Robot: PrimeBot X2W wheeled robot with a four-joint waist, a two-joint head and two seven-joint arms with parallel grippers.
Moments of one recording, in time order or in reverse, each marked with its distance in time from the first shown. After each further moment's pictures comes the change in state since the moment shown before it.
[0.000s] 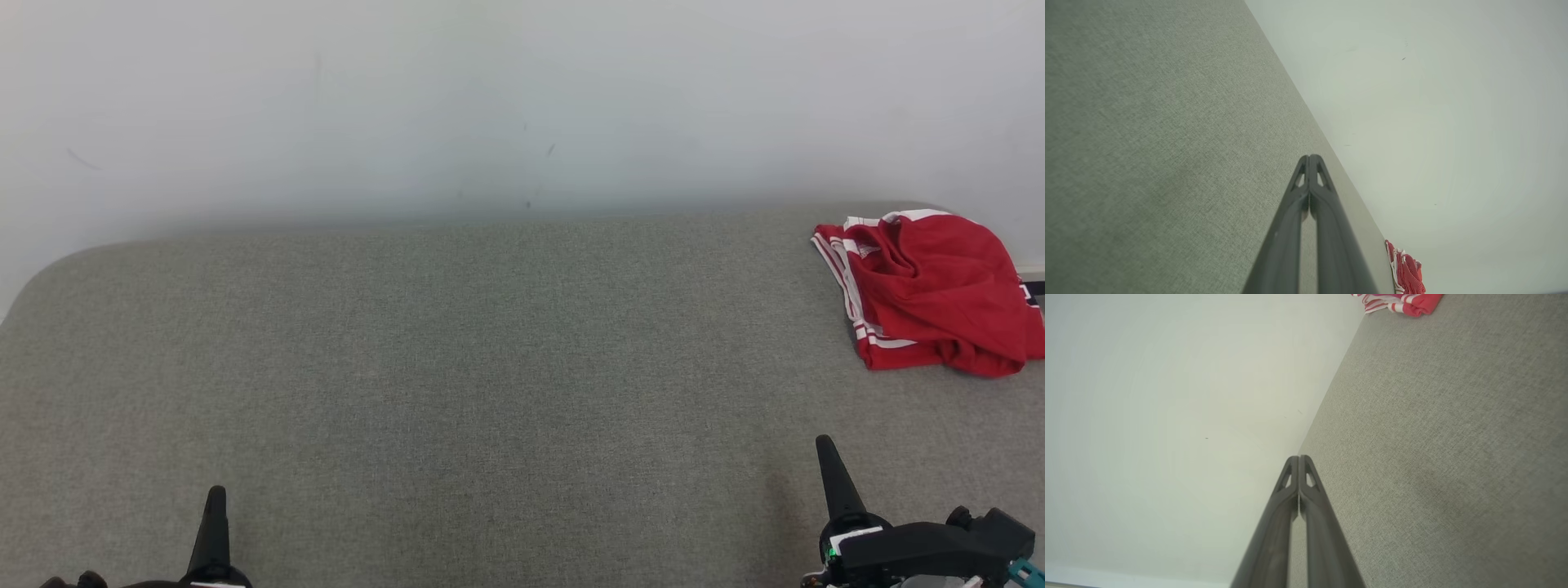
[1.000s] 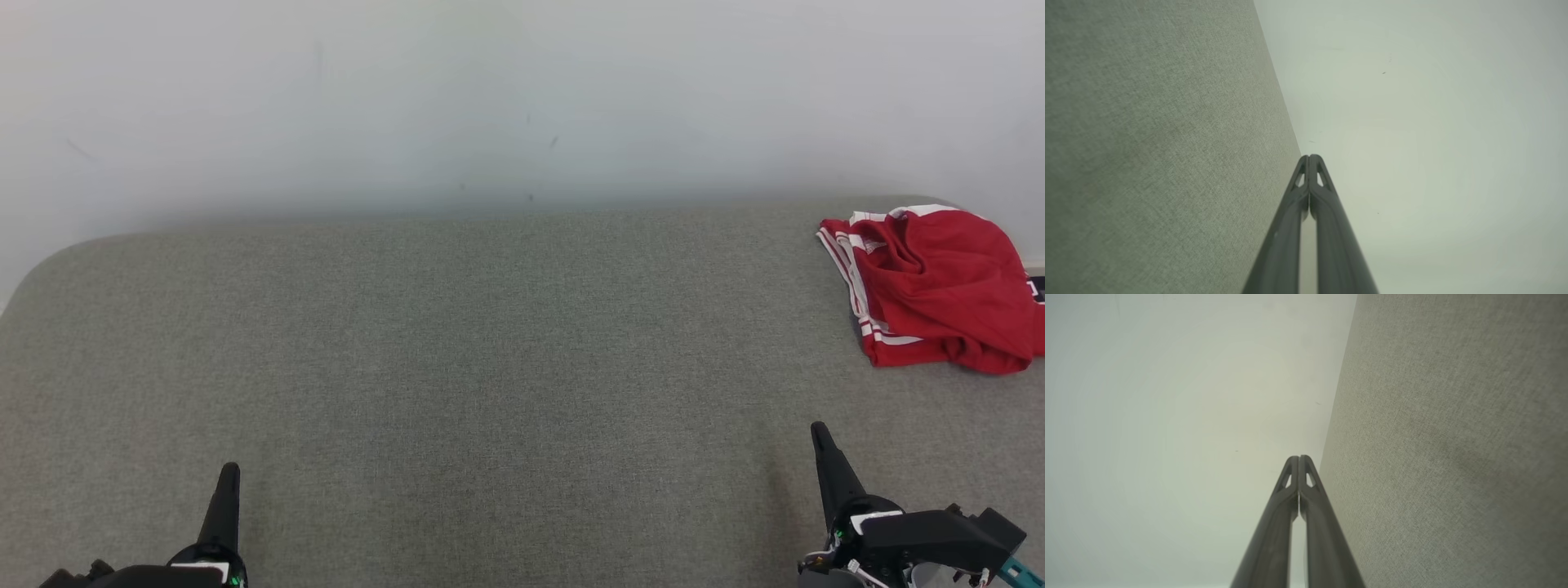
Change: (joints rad) left arm -0.041 -0.012 0.006 0.013 -0.273 -0.026 0.066; right arm -0.033 0.010 -0.019 0.006 0.253 0.000 0.069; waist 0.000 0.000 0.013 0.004
